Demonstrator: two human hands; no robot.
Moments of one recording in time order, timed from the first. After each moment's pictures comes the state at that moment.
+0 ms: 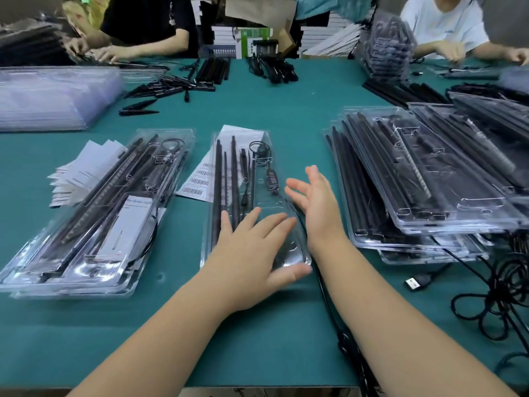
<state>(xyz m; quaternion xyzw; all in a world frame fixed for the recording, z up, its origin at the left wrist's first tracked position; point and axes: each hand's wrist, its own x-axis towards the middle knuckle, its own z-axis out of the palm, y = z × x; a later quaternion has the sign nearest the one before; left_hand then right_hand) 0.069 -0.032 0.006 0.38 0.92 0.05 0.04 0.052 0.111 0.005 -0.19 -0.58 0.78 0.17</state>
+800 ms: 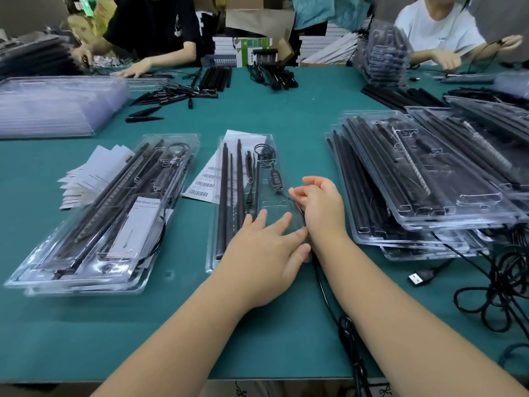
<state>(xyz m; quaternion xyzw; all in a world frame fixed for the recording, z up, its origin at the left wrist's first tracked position) 0.075 -0.022 0.006 0.40 0.92 0.03 -0.01 0.045 0.112 -0.002 -0.23 -0.62 0.71 0.23</state>
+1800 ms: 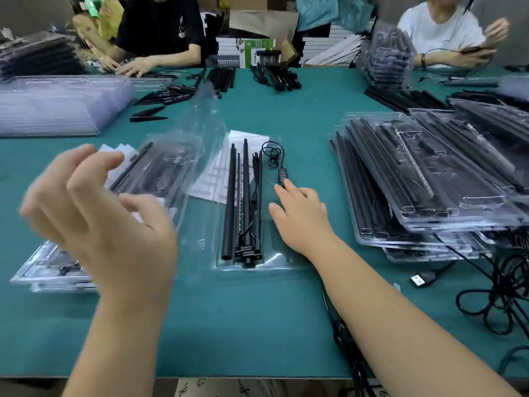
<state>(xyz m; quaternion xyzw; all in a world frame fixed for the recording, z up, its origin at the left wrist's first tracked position) 0.058 -0.117 0.040 0.06 0.78 0.32 -0.54 0.046 0.101 -0.011 -0.07 -0.98 0.19 0.06</state>
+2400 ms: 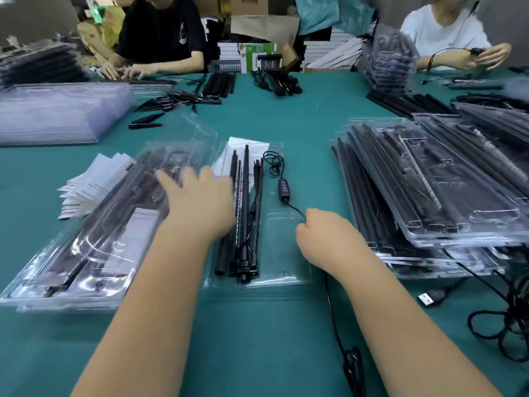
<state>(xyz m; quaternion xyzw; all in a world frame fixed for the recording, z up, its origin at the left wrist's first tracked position) -0.005 -0.043 0.053 0.14 0.98 -0.09 -0.03 0.078 0.110 0.035 -0.18 -0.96 0.21 -0.06</state>
